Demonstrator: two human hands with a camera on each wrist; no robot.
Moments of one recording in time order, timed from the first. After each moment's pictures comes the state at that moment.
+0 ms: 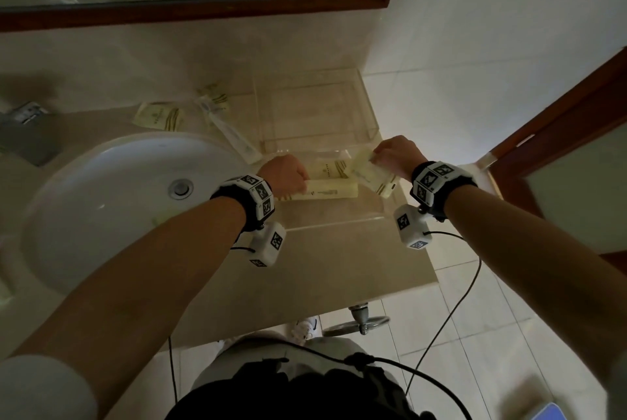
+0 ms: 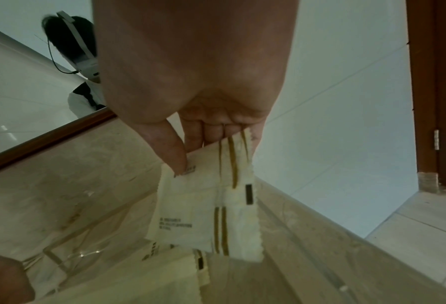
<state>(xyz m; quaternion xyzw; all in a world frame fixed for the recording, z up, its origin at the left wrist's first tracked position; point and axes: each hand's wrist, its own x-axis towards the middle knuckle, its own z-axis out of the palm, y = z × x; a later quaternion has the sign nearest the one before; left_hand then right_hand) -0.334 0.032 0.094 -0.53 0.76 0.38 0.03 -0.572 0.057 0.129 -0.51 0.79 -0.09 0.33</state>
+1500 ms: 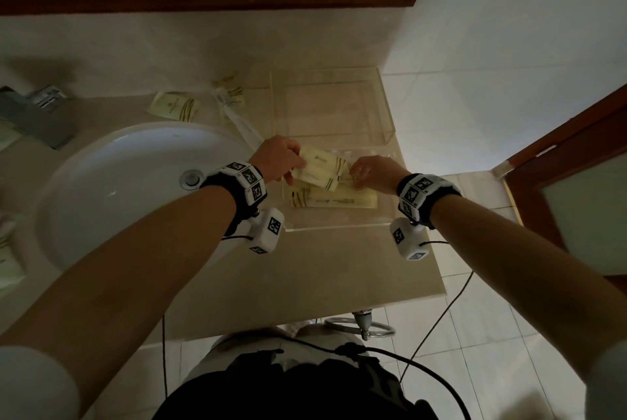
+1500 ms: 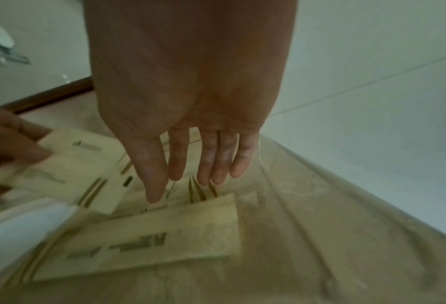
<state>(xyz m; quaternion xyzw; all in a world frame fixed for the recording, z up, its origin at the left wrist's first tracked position) -0.307 0.014 0.103 -0.60 0.61 0.51 -0.12 -0.541 0.045 0.089 -0.66 0.67 0.05 0.34</state>
